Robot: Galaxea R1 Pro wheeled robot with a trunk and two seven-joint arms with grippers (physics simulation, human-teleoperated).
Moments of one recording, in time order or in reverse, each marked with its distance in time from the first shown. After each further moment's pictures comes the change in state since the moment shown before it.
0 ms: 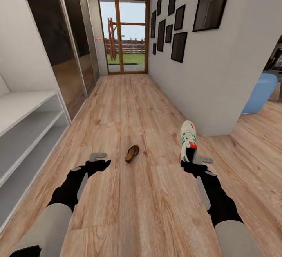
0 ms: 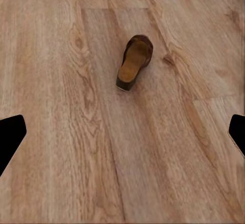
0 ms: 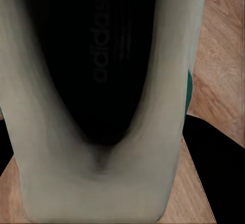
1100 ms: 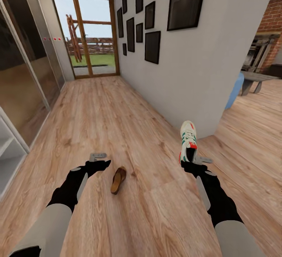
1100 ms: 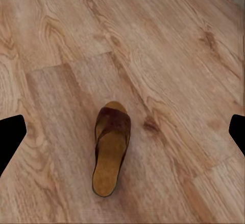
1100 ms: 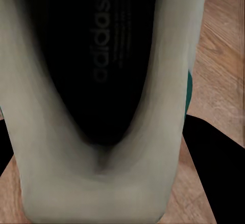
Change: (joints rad) left arm 0.001 0.001 0.000 0.001 0.000 -0.003 0.000; right arm 0.000 0.000 0.002 0.000 0.002 0.000 0.000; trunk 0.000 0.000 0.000
